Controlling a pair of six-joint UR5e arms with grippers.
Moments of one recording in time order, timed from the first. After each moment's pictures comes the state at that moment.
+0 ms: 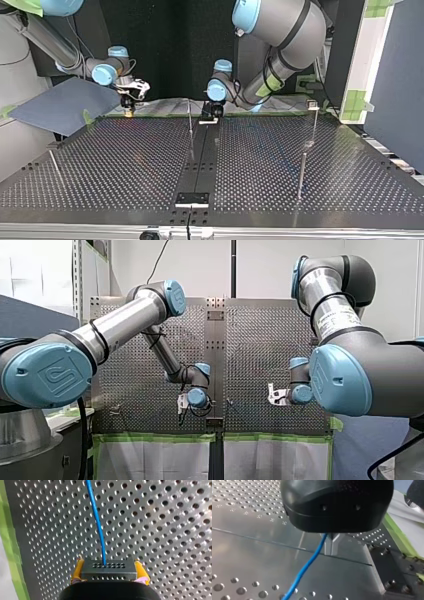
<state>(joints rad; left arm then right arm) -0.48 -2.57 -1.36 -2.66 -1.87 -1.69 1.78 -0.73 1.62 -0.65 1.47 1.47</state>
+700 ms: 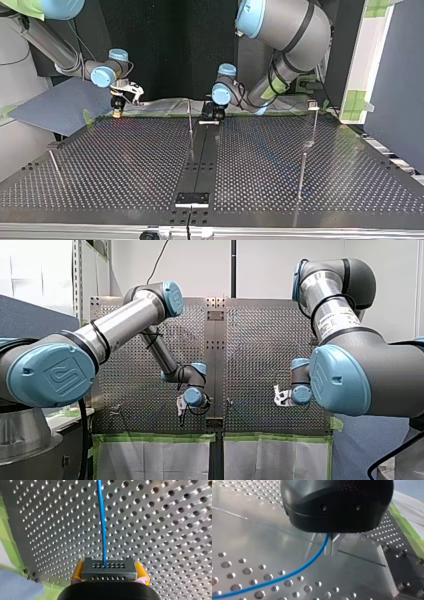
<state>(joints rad) -0.44 -2.57 -1.36 -2.64 -1.80 -1.80 1.76 -0.71 1.59 -0.65 1.65 1.41</state>
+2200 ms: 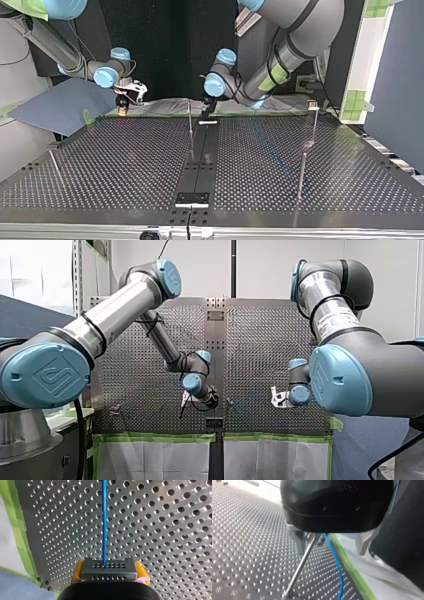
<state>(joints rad) -0.51 -2.42 -1.48 -2.85 -1.64 -1.61 1.78 -0.70 1.58 -0.60 1.62 1.43</state>
